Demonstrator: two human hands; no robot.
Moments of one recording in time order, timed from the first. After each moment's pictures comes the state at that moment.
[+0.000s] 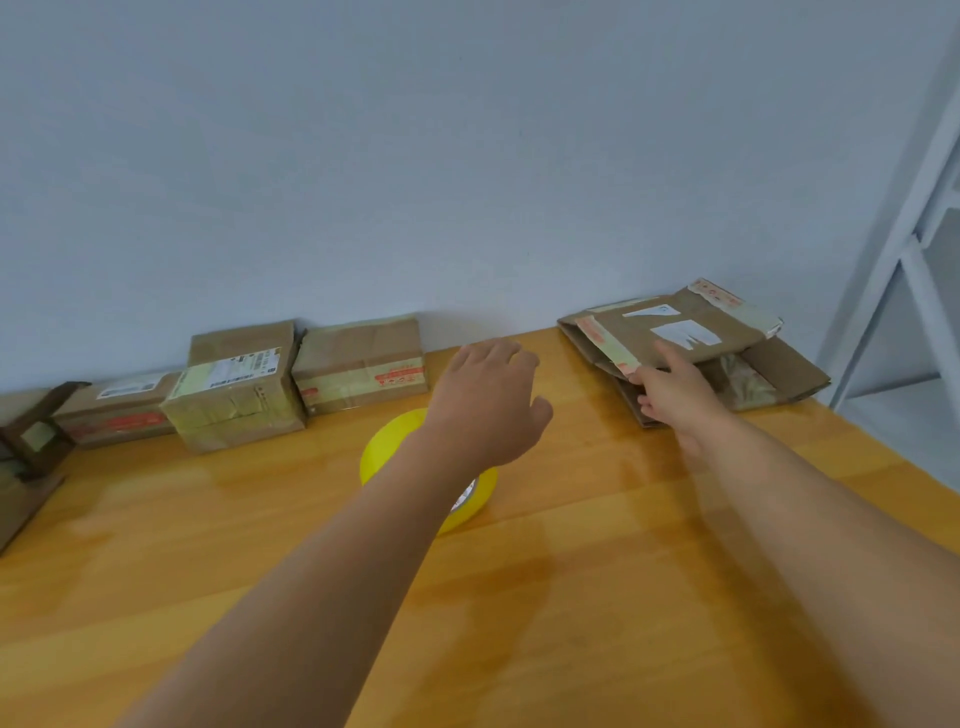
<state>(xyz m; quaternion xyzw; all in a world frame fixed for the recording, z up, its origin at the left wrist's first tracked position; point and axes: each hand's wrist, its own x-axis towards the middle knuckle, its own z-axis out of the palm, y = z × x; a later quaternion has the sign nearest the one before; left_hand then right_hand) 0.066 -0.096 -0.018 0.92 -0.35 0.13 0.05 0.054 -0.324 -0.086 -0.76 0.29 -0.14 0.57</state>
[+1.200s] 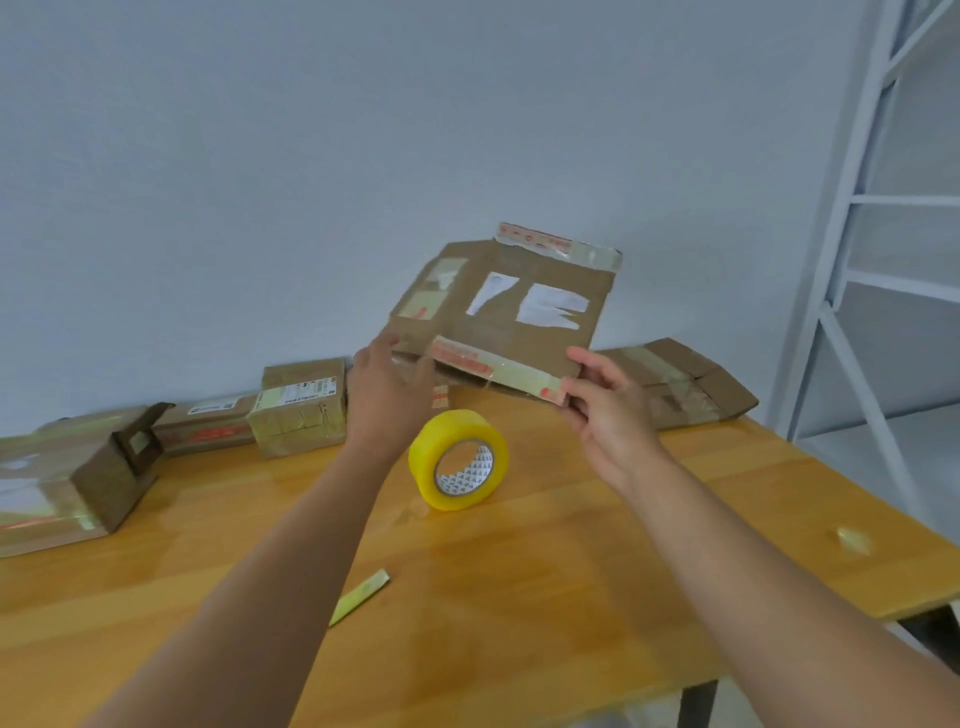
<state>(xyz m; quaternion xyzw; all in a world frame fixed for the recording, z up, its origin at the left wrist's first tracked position) 0.008 0.025 0.028 0.86 -0.13 0.21 0.44 -0.065 -0.175 -0.009 -0.50 0.07 -0.25 0.82</state>
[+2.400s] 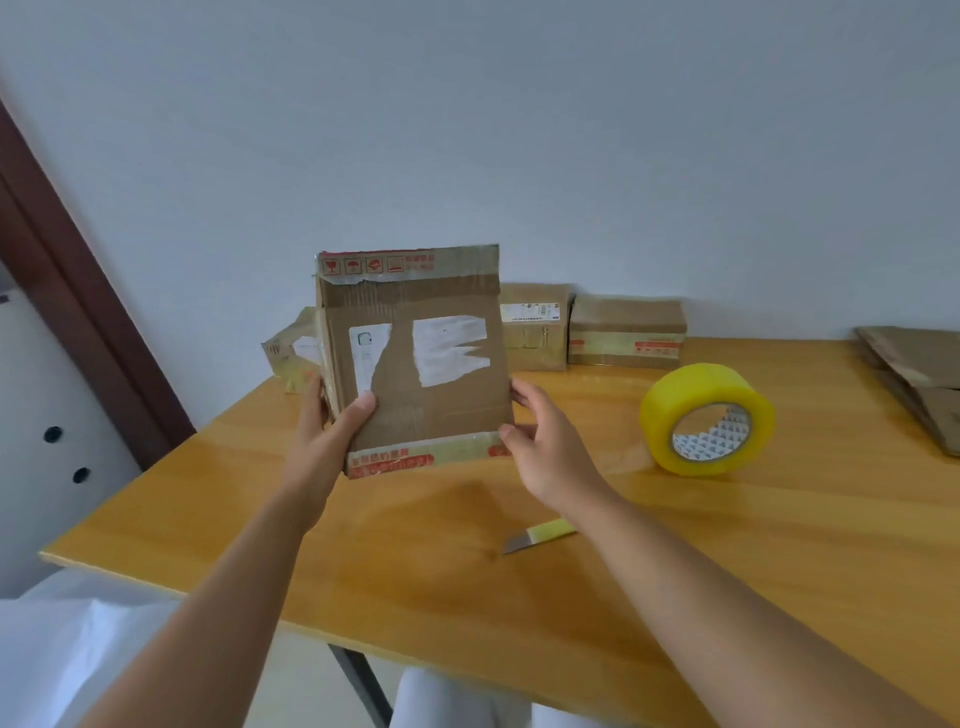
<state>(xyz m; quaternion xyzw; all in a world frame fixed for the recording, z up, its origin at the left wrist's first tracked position) -0.041 0.316 -0.063 0.75 0.04 0.17 0.63 -0.016 0.071 -0.074 -0.79 -0.18 -0.04 0.59</state>
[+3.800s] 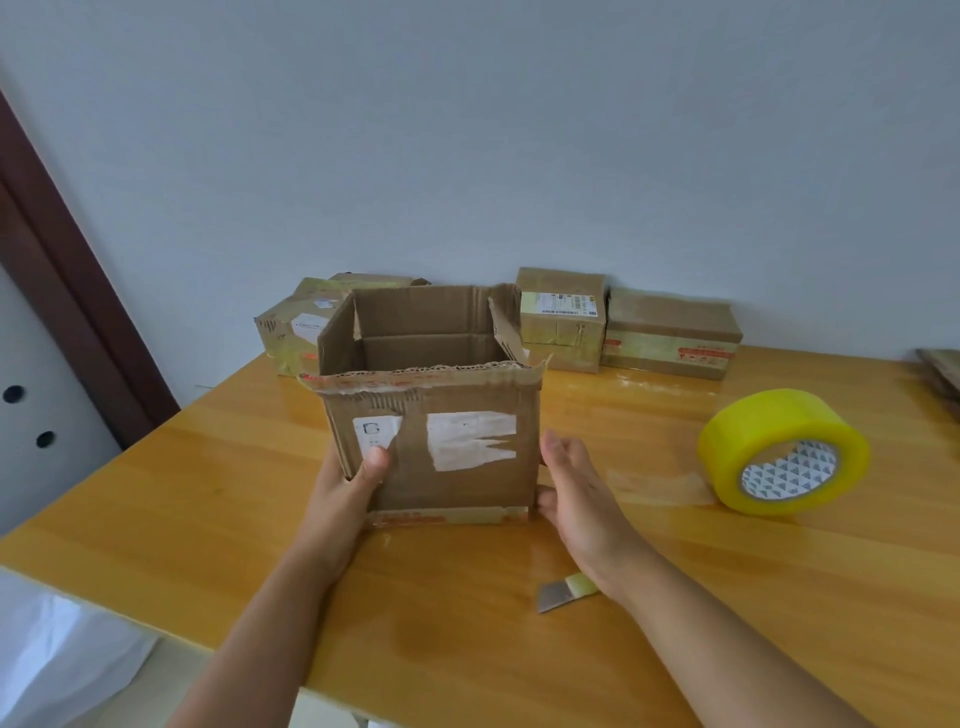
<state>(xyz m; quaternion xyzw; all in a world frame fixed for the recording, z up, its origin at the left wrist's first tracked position) -0.032 0.323 -0.116 0.70 0.03 0.15 0.70 0.004 0.091 -0.122 -0.70 -0.10 0.14 0.69</state>
